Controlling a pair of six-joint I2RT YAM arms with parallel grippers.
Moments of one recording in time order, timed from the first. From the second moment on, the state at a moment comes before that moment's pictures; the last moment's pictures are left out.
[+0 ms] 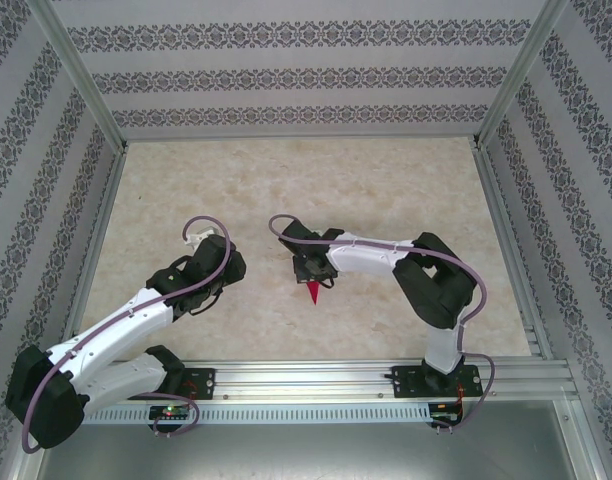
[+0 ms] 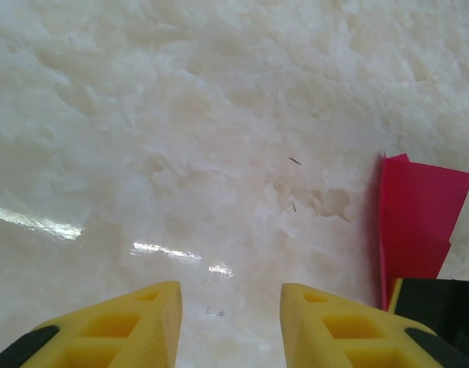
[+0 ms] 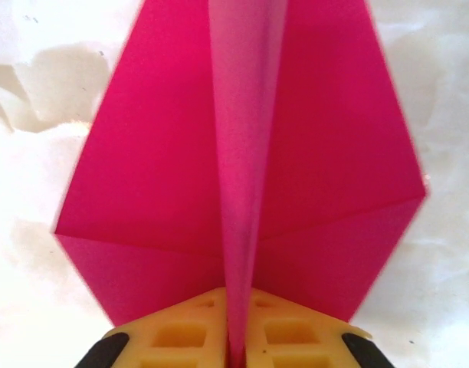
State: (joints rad) left arm -0.63 1.01 0.66 -0.53 -0.26 -0.95; right arm 0.86 1.89 1.19 -0.59 0.14 0.68
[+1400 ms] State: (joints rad) left arm -0.63 1.05 0.66 -0.52 -0.26 -0.95; right arm 0.89 1.96 1.28 -0.67 0.21 0.74
